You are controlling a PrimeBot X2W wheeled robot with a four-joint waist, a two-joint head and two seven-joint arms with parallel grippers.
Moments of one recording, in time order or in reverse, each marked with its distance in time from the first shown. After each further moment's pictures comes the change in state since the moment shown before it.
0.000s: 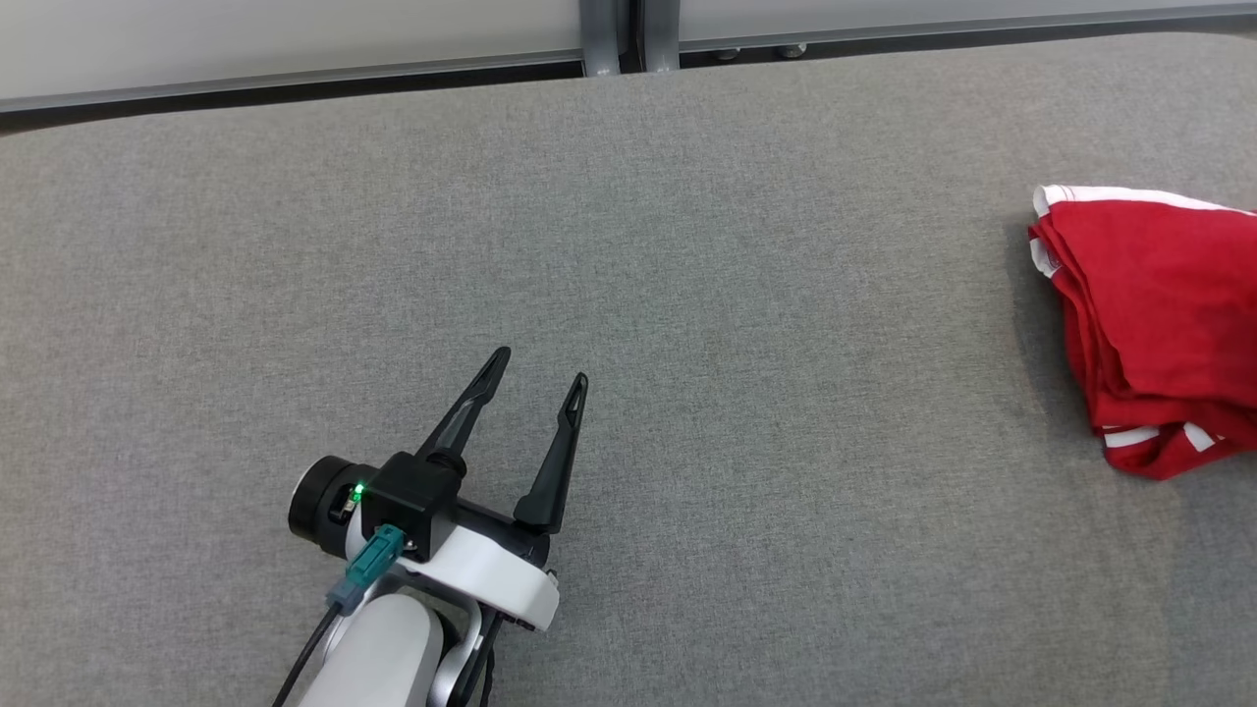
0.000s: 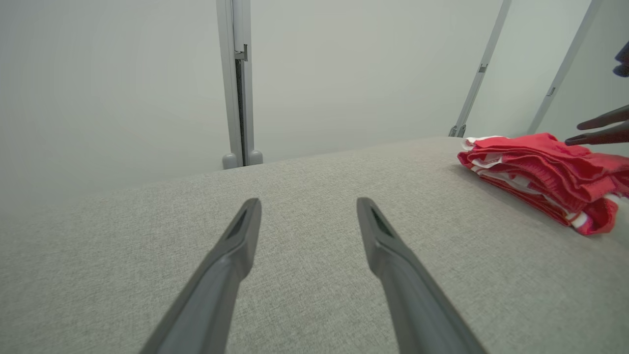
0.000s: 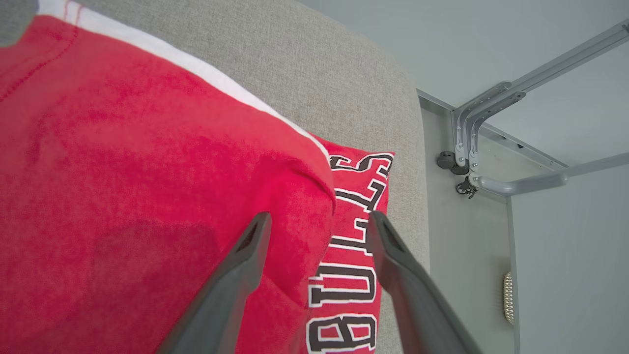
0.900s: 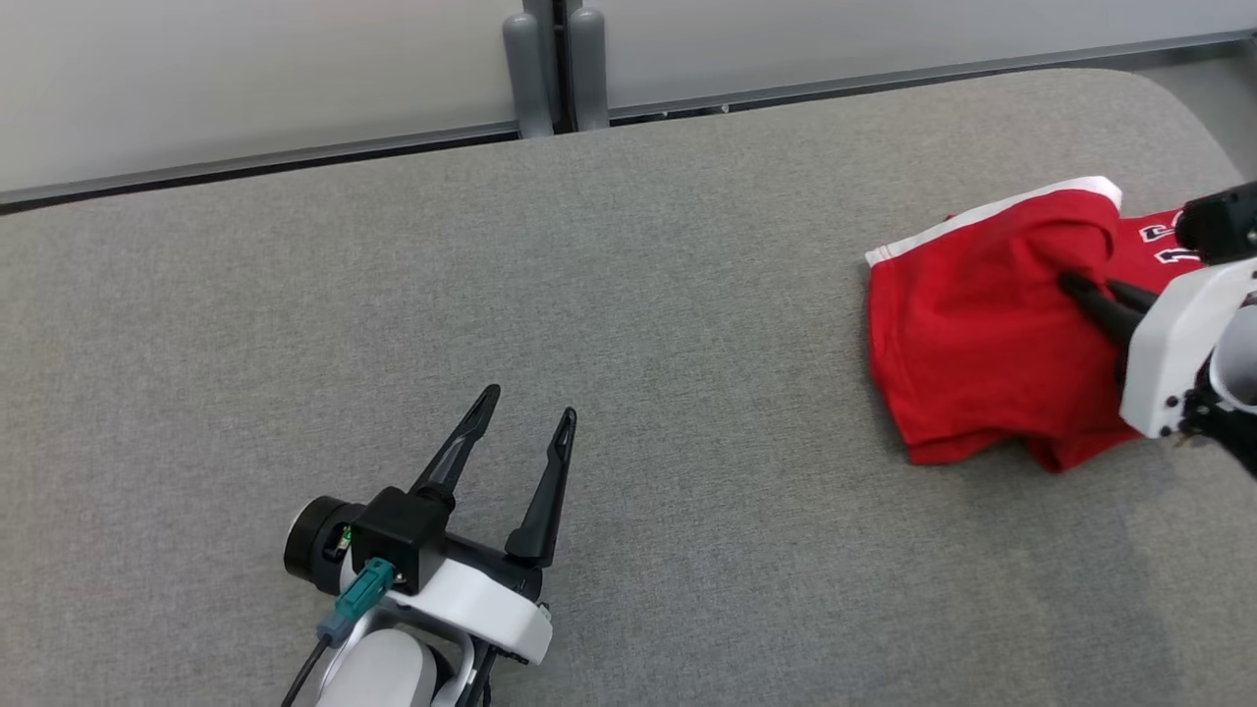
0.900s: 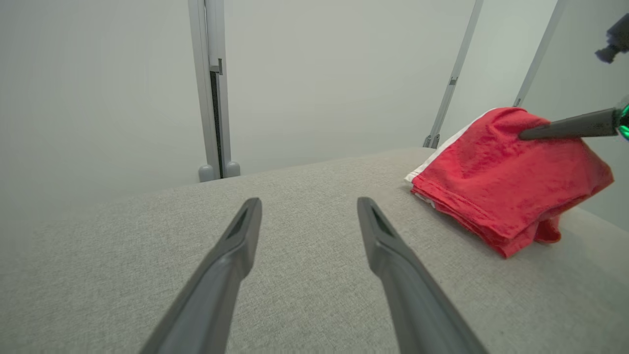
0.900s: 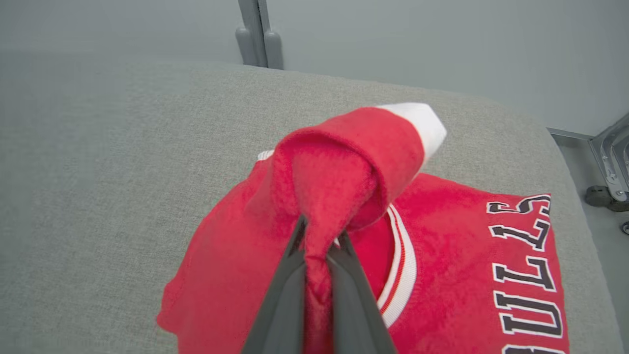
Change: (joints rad) left arm 0.070 -0.003 0.028 -0.014 -0.010 -0.006 0.000; right arm 0.203 0.122 -0.229 -0.397 0.161 0.000 0.063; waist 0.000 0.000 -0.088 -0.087
